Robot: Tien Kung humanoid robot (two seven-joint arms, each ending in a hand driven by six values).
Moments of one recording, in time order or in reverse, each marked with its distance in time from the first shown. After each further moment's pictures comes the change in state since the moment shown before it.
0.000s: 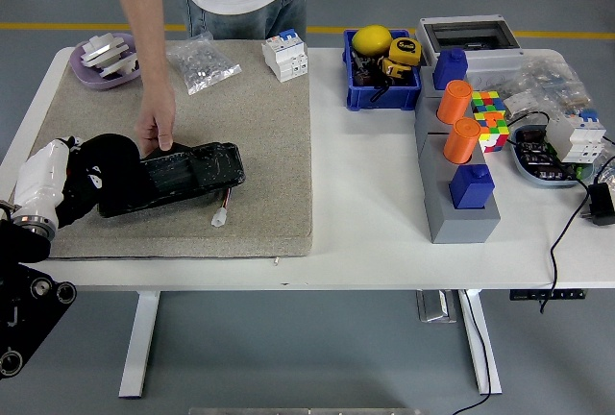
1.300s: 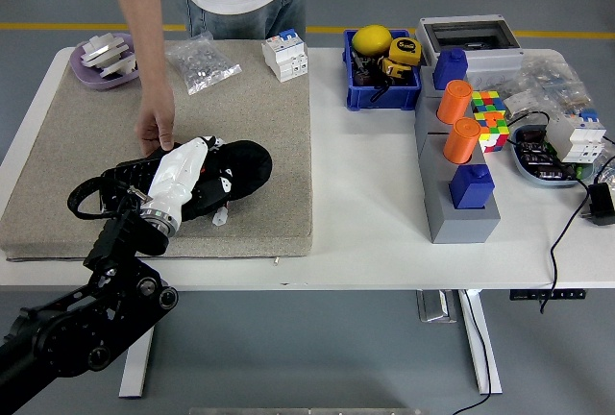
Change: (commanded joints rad) left arm -0.205 -0.154 0.366 0.001 -0.079 0.029 -0.002; right arm 0.012 -0.002 -0.017 -0.002 0.017 0.002 0.005
